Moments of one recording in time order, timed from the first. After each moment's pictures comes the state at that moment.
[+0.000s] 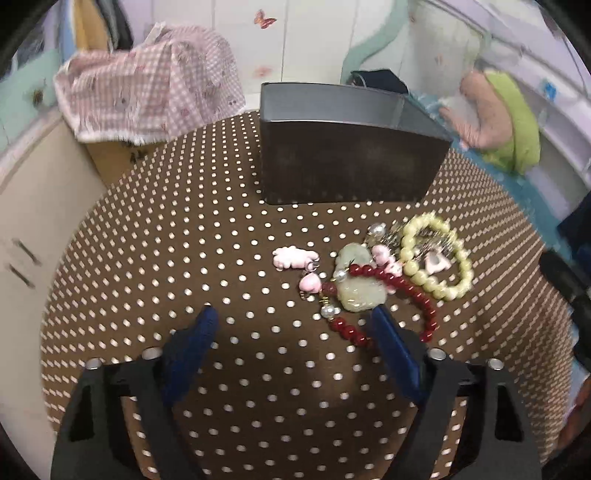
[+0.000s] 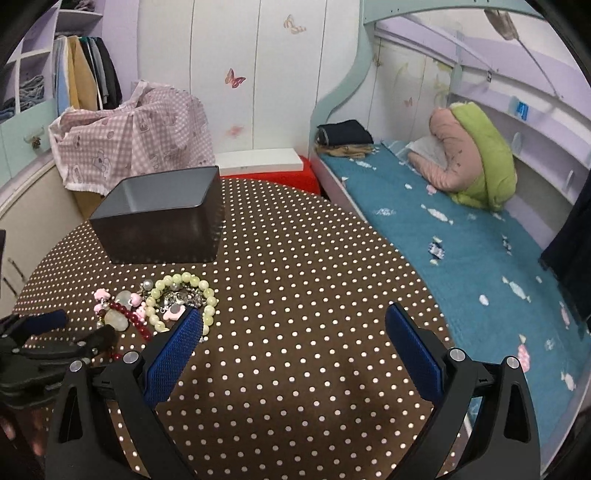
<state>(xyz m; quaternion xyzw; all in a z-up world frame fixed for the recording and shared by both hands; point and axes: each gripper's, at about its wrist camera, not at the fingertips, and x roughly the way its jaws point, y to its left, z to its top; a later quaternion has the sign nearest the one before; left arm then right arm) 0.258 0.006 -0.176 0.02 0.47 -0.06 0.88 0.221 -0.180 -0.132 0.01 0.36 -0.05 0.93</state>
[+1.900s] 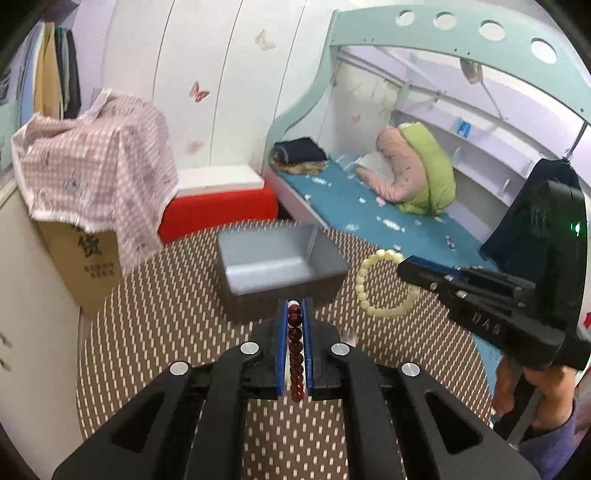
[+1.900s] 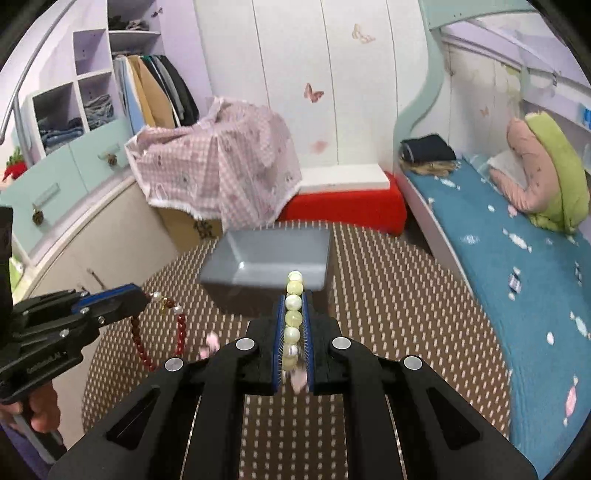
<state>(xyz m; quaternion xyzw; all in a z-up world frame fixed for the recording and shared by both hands) 0.256 0.038 -0.055 -0.02 0.34 -0.22 0.91 0.256 -0.149 -0.055 0.05 0.34 0.12 0.93</state>
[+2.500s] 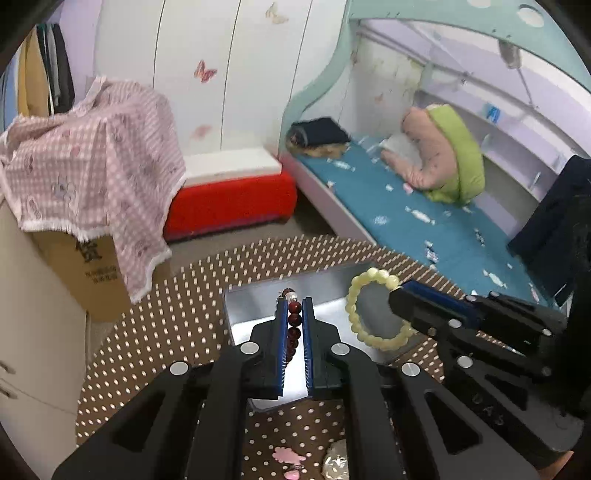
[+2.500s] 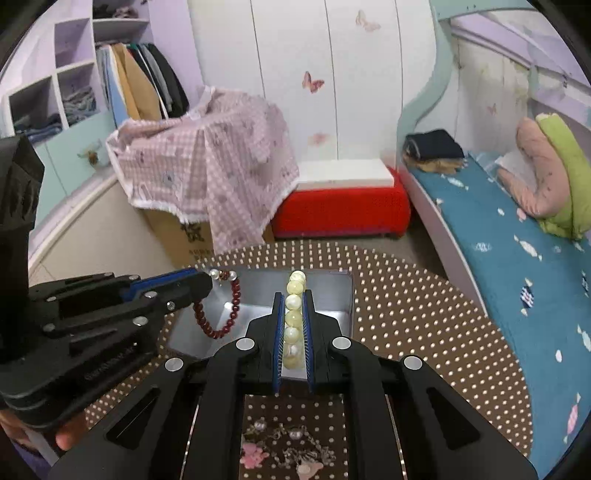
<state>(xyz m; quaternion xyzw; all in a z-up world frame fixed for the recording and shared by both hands) 0.379 0.017 -0.095 0.00 0.39 -0.19 0.90 0.361 -0.116 -0.087 0.04 0.37 0.11 0.92</state>
